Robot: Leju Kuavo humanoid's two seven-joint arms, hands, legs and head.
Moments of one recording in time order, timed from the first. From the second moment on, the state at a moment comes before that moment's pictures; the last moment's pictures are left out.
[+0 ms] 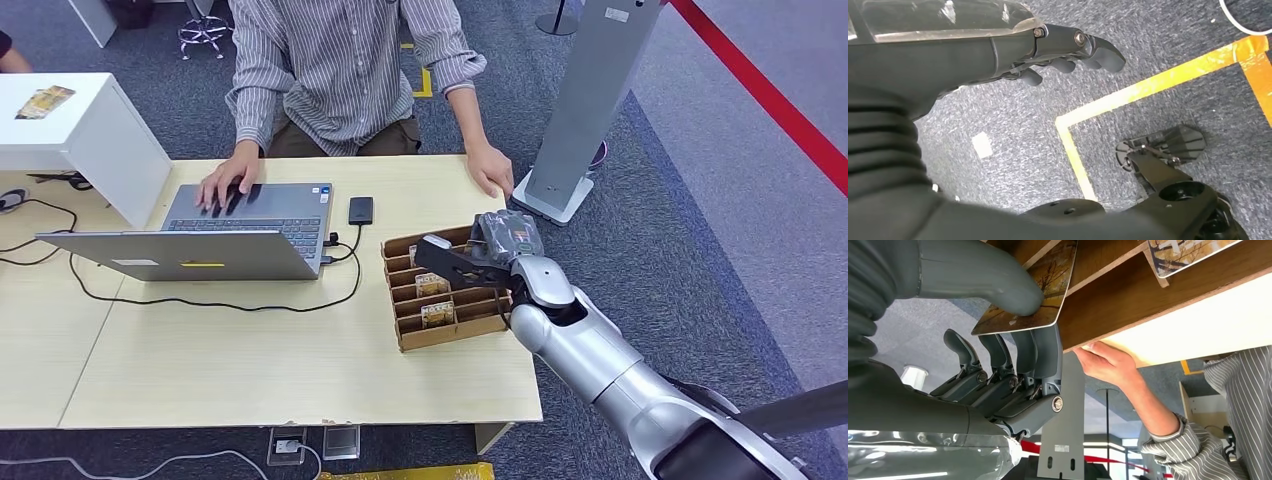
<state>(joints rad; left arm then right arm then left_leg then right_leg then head) -0.13 0.13 -1.22 -0.23 0.94 0.12 0.03 -0.70 -0.13 0.93 -1.00 0.84 -0.14 0.40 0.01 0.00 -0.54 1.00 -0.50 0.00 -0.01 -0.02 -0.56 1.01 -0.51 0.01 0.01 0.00</state>
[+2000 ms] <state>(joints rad) -0.14 0.13 -1.22 -0.23 0.94 0.11 0.01 -0.58 -0.10 0.82 -1.29 0.70 -0.69 -0.06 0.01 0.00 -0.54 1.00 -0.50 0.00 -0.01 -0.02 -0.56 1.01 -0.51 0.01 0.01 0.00</state>
